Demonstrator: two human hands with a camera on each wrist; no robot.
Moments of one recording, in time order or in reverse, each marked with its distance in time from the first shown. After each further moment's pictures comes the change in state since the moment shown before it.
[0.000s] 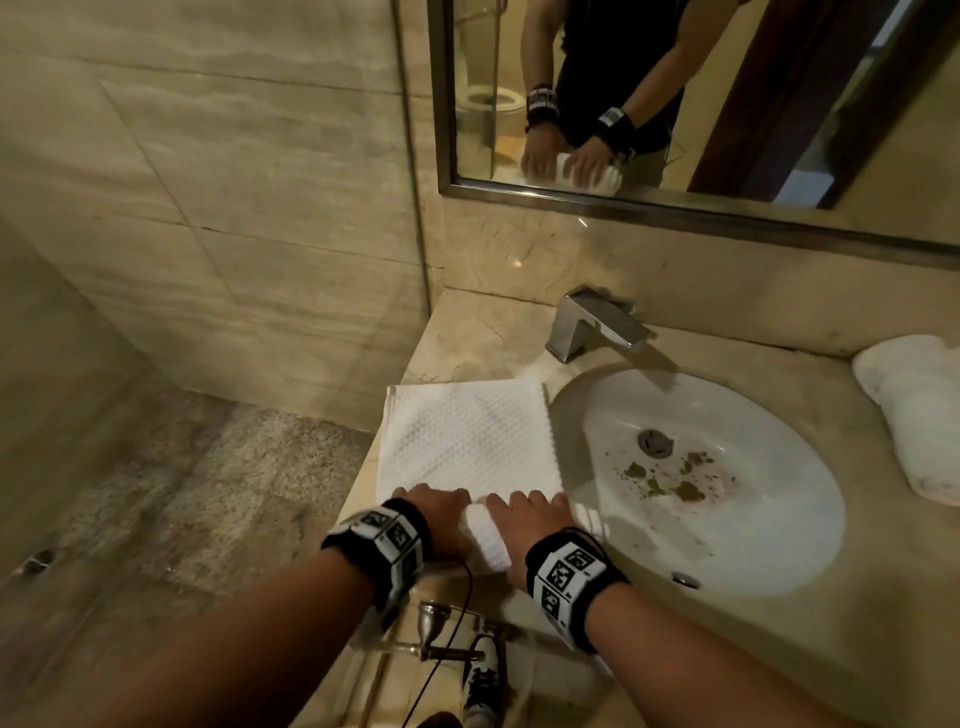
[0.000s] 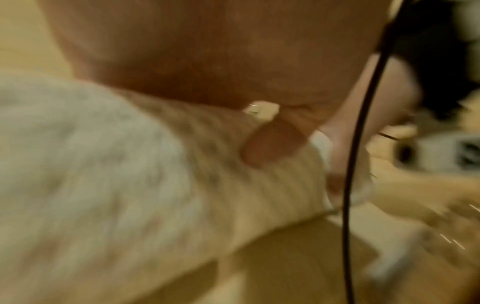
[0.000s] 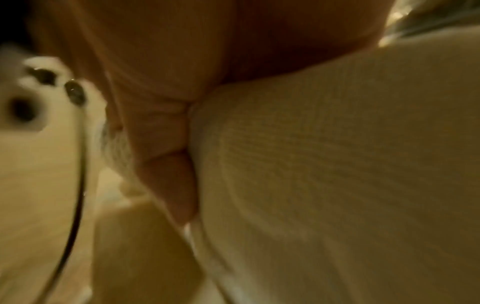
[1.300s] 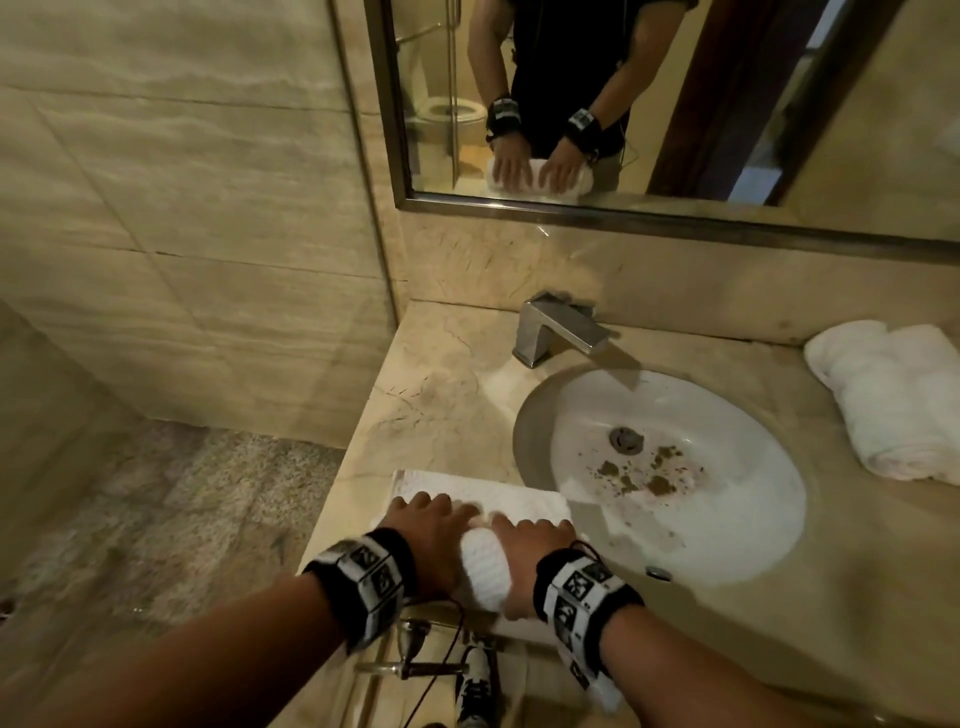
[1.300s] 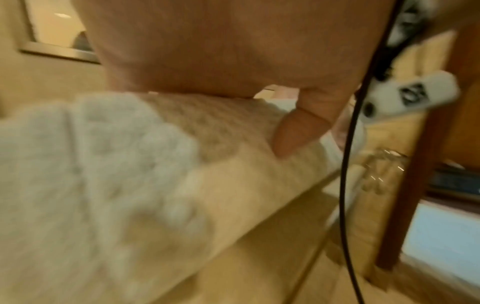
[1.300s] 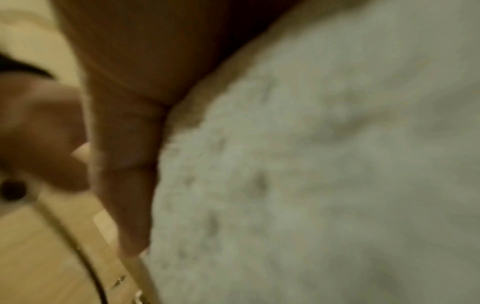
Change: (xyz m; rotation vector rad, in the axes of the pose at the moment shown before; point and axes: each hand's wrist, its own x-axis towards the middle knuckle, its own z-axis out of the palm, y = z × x) left_hand 0.005 0.015 0.016 0.190 0.146 0.234; right_hand -0.022 0.029 0.015 0.167 -0.081 0.039
